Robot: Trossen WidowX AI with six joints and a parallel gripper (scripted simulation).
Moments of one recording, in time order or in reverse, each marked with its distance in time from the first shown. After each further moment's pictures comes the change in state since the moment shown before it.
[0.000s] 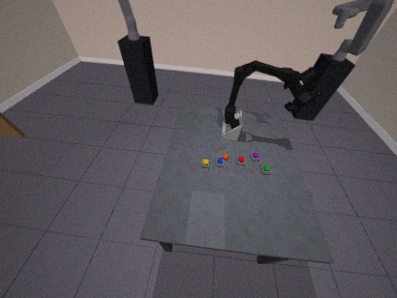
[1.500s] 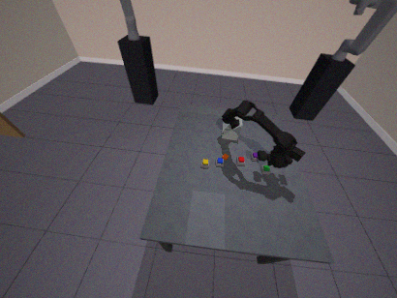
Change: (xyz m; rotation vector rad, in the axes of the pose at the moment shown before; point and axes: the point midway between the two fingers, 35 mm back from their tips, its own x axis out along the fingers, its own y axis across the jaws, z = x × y) arm 0.051 -0.344 0.198 0.205 0.120 -0.865
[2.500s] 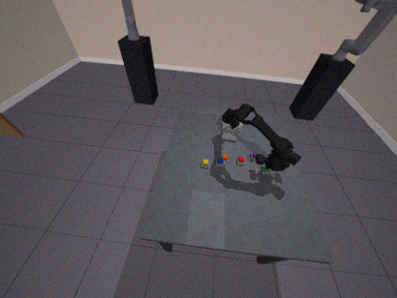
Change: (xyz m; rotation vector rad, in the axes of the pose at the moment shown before) arm 0.032 0.000 0.002 0.003 -0.006 0.002
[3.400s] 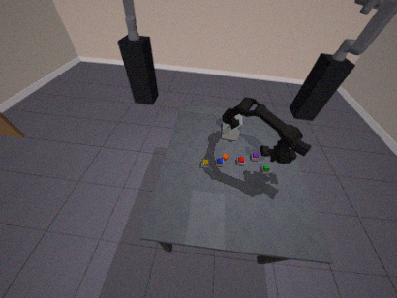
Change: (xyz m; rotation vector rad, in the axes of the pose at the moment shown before) arm -0.076 0.000 -0.002 -0.013 0.010 -0.013
